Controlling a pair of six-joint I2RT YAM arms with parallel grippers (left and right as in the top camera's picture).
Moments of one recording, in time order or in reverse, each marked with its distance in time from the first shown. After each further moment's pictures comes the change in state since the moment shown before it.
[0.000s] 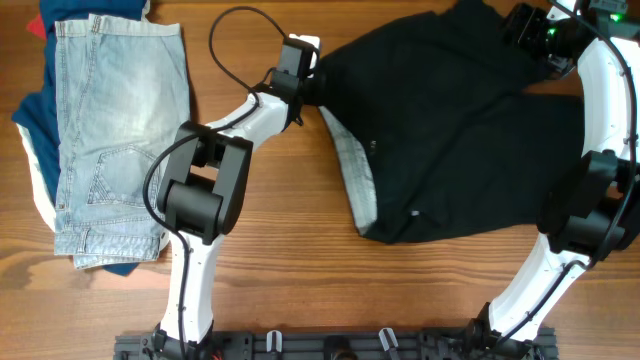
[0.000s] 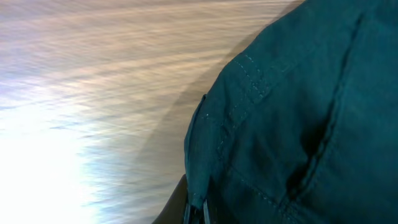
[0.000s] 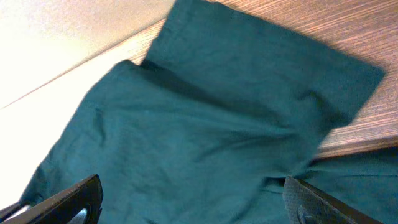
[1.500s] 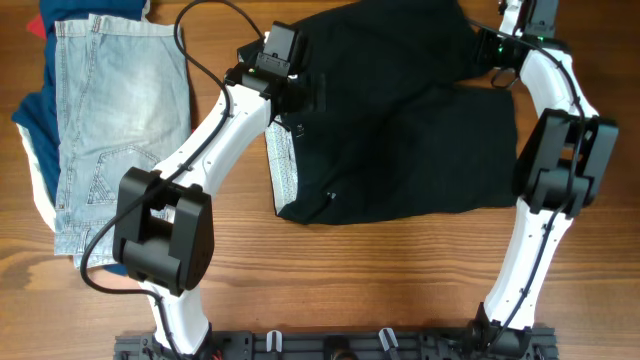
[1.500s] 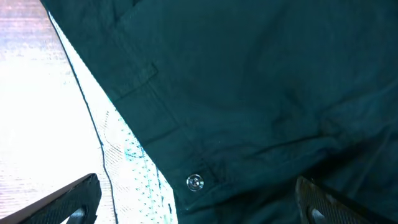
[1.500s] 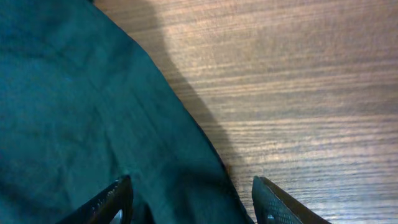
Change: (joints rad) left arm -0.031 -0.349 -0.006 -0.592 -0.034 -0.224; right arm 0.070 0.338 -0.004 0.394 0.129 -0.166
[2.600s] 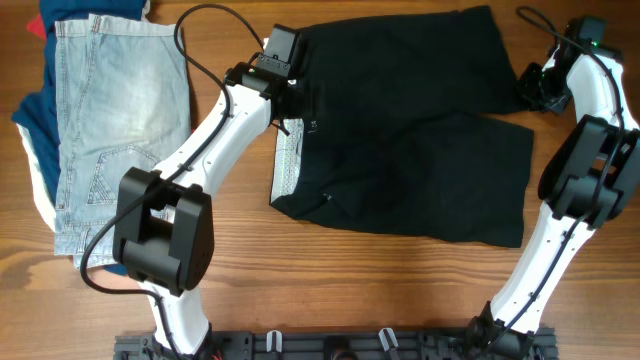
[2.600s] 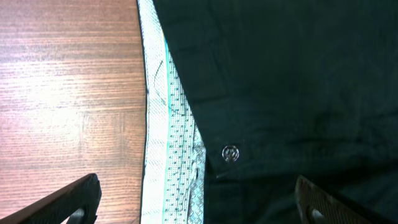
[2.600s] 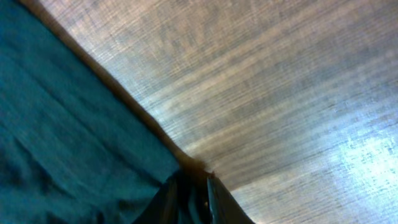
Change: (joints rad) left arm 0.000 0.000 0.000 -0.065 0.011 -0.017; right arm -0.158 -0.034 0.018 -0.446 0.084 0.189
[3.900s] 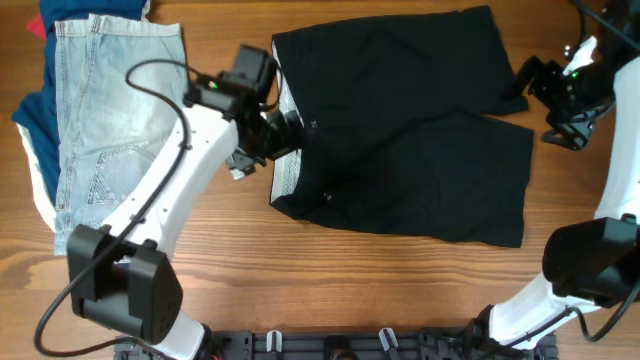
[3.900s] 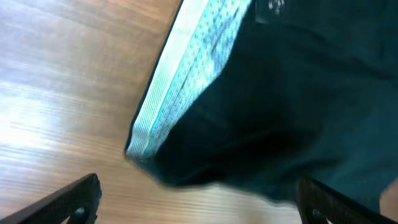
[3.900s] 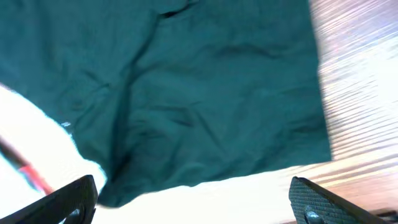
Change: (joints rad) left arm 0.033 -0.245 -0.148 -0.342 0.211 -0.365; right arm 0.091 -0.562 -0.019 -0.698 -0.147 0.147
